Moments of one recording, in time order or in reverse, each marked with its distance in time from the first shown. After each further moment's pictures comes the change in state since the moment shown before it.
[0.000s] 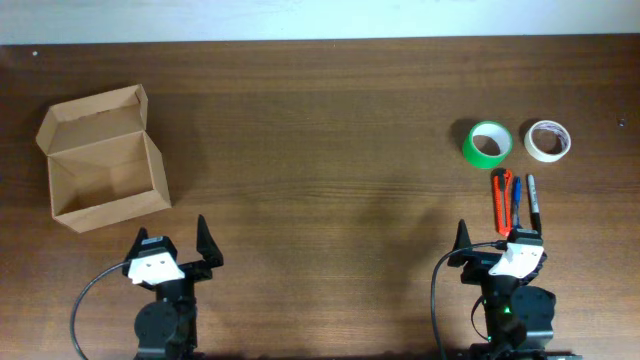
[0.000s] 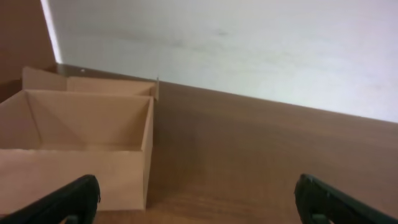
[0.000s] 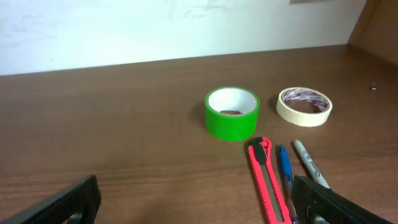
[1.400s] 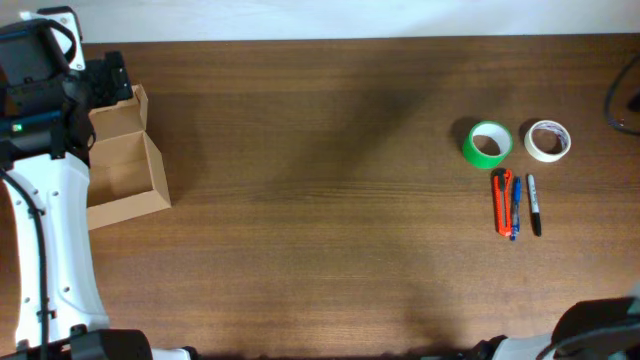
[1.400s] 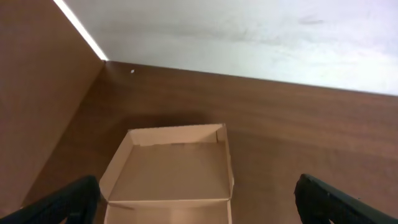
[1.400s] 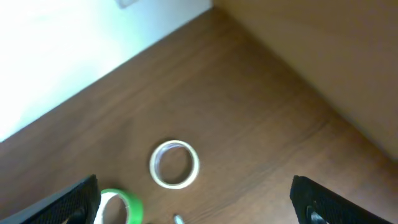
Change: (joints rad) left arm 0.306 1.564 1.640 -0.593 0.126 0.244; right arm -0.660 1.636 1.651 -0.536 -0.212 -0.012
